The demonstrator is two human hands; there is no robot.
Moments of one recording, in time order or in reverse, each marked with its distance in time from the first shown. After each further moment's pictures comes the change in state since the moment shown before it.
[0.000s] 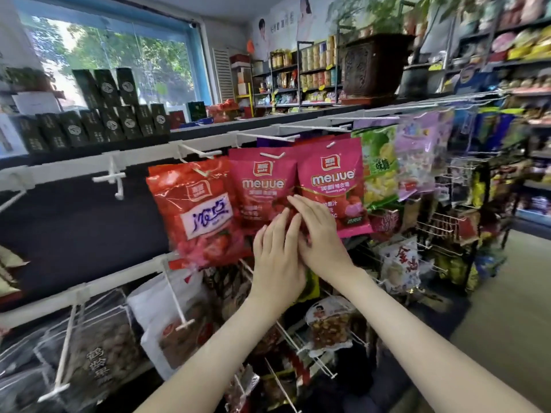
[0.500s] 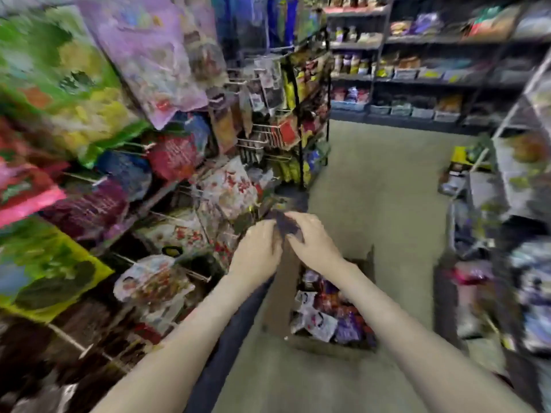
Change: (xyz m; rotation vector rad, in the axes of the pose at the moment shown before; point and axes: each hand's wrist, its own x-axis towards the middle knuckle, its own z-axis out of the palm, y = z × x) left_hand -0.045 0.335 0.261 -0.462 -0.826 0.050; right_hand -0.279 0.280 -0.254 -0.147 -0.122 0.826
